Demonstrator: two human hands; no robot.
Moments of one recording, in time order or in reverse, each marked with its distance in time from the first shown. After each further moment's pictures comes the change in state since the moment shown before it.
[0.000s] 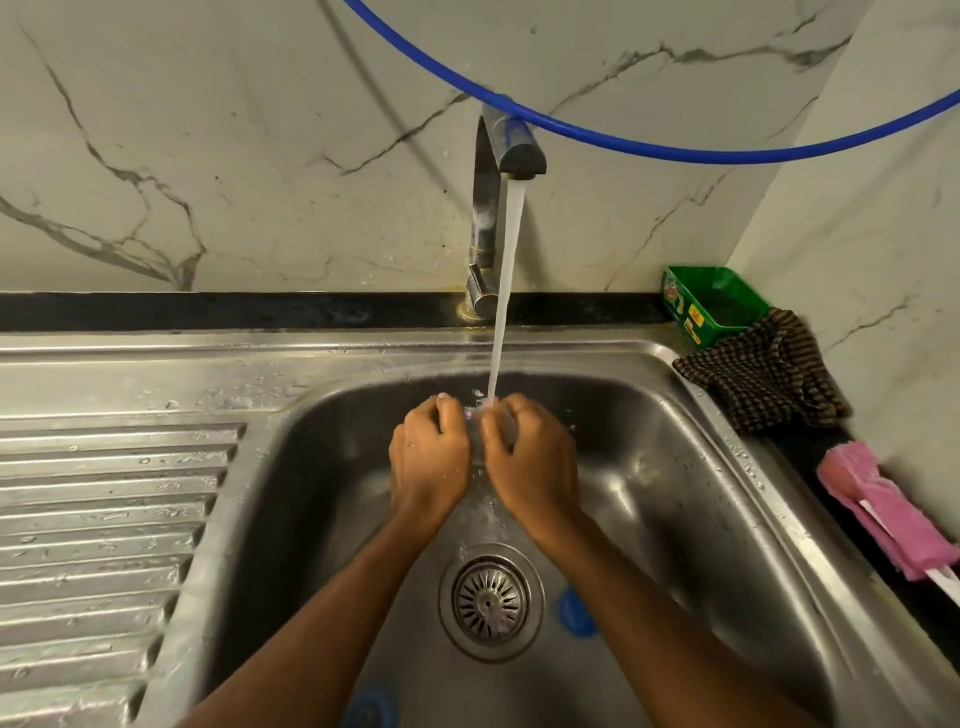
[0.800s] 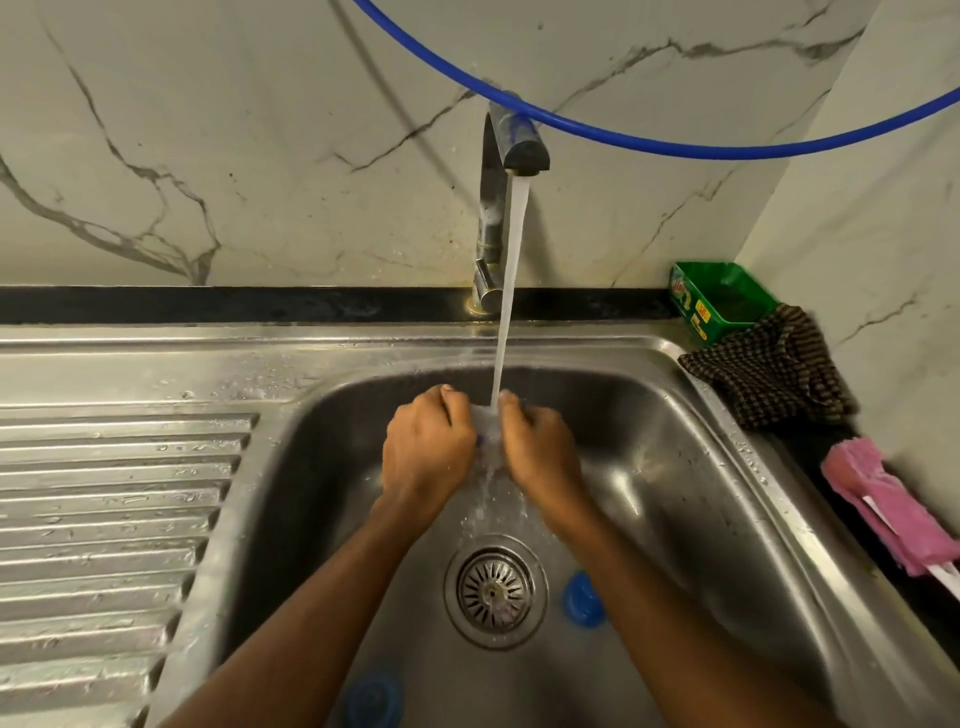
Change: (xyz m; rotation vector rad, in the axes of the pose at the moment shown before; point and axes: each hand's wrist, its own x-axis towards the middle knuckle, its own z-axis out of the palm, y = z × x) left_hand 0.002 0.005 -0.016 0.208 -0.040 0.058; right_hand 0.006 -0.003 -0.007 0.176 -0.290 0.432
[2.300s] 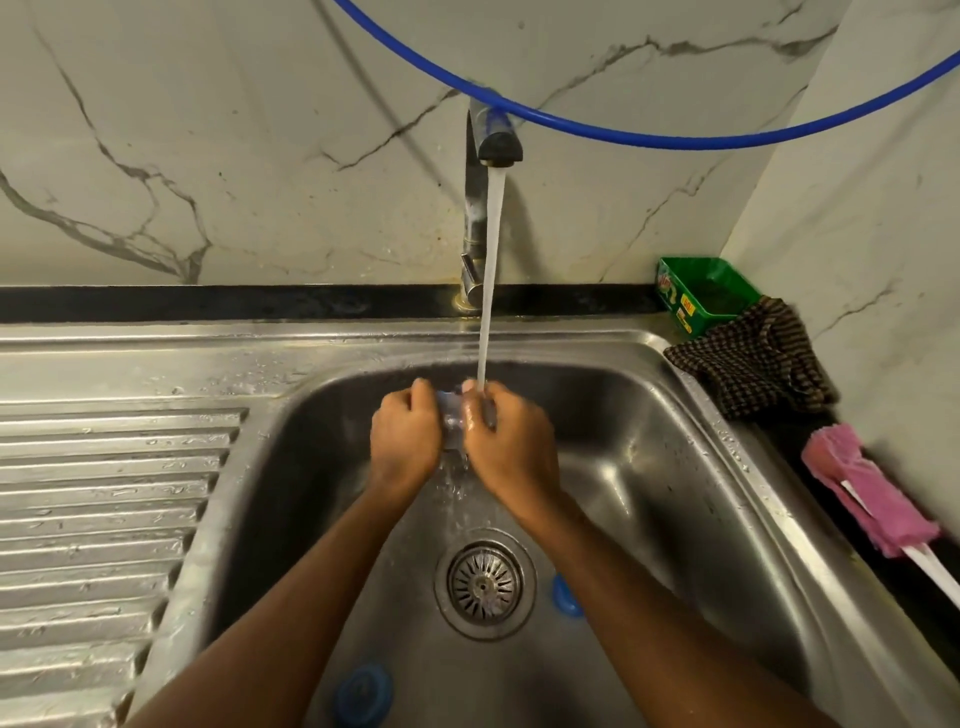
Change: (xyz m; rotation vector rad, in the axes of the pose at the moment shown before) left_hand 0.004 -0.017 0.007 -0.305 -0.029 -0.181; right_hand -0.004 0.005 0.012 -0.135 0.167 -0.401
